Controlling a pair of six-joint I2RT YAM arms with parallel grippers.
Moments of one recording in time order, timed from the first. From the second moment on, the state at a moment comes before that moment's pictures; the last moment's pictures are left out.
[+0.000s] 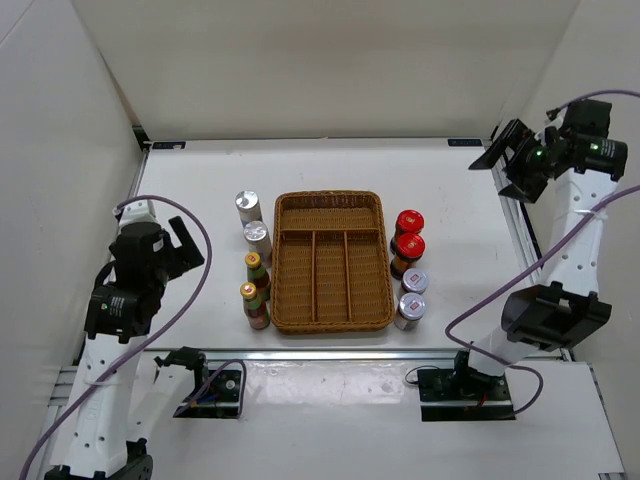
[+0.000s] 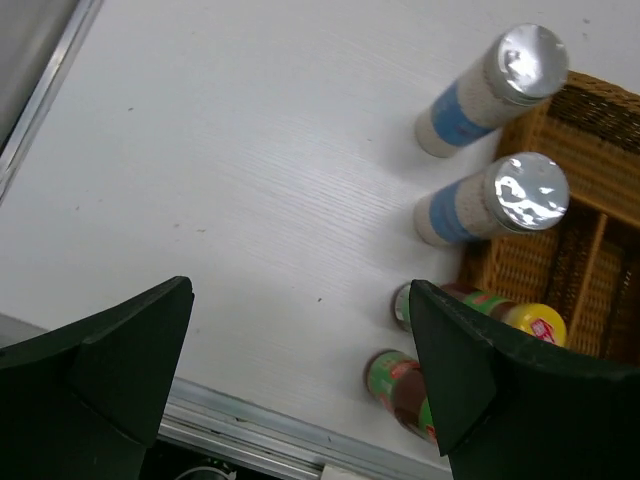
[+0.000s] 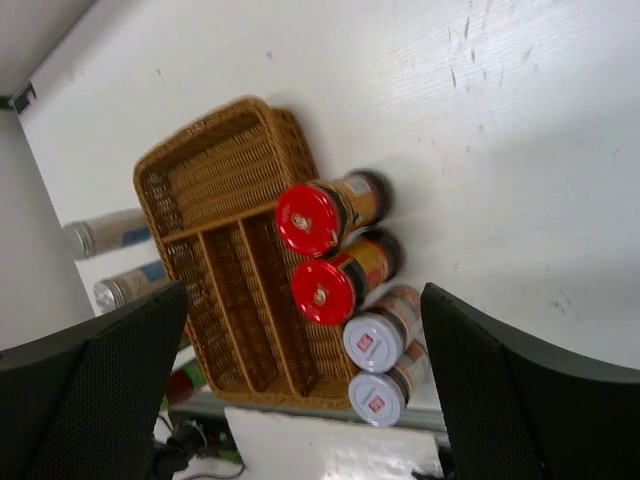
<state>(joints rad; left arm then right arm) -0.13 0.71 1.10 -0.99 -0.29 -0.37 -0.29 1.54 1.85 -1.22 -0.48 0.33</state>
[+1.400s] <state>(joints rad) -0.19 0.89 0.92 -0.94 -0.48 -0.48 0.32 2.11 2.06 -1.41 0.06 0.29</state>
